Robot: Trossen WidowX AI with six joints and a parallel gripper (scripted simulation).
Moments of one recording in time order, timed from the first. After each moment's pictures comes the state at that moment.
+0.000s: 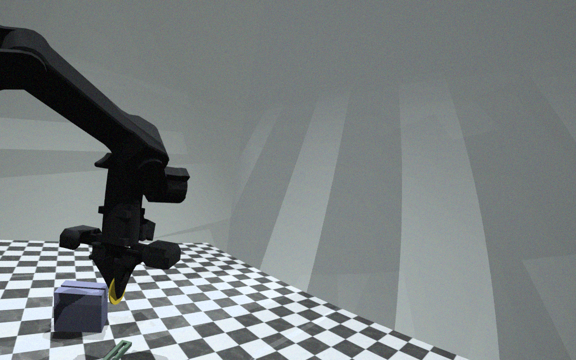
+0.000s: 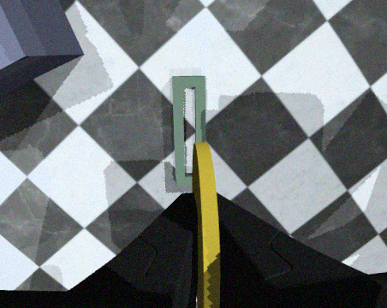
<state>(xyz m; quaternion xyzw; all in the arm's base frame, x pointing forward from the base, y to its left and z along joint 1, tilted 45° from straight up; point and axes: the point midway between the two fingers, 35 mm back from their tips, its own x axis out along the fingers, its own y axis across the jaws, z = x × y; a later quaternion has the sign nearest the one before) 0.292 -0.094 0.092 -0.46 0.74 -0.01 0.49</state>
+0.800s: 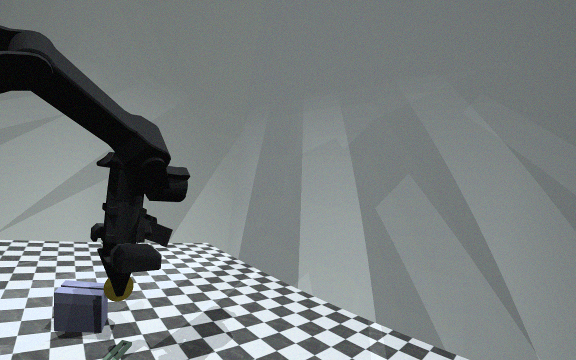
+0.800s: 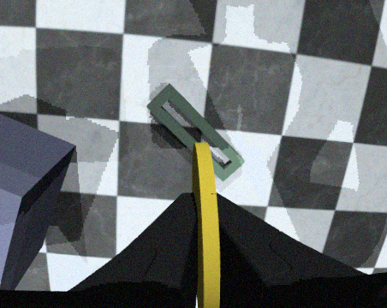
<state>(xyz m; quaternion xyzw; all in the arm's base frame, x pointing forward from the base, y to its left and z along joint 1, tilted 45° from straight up) 0.296 -0.091 0.091 -0.25 0.69 -0.28 0.62</state>
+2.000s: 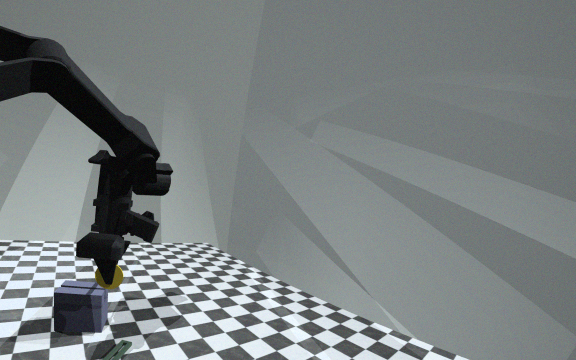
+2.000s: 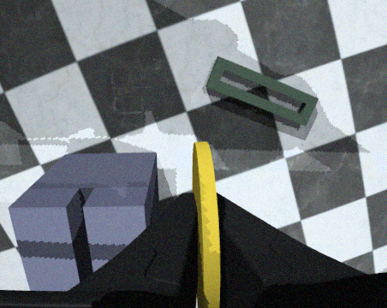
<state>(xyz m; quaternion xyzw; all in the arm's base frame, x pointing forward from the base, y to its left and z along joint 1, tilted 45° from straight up) 0.292 -0.056 0.062 -0.11 0.61 -0.42 0.66</state>
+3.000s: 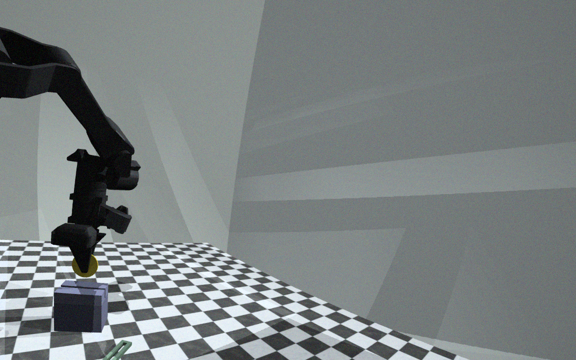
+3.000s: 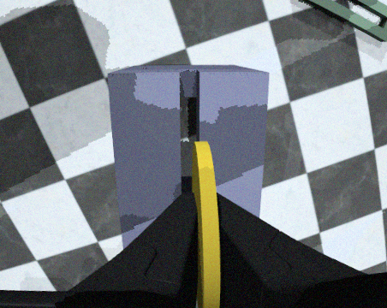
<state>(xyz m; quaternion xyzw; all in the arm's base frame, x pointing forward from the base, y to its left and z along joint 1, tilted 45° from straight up) 0.263 -0.005 0.014 -0.11 0.61 -0.42 0.66</state>
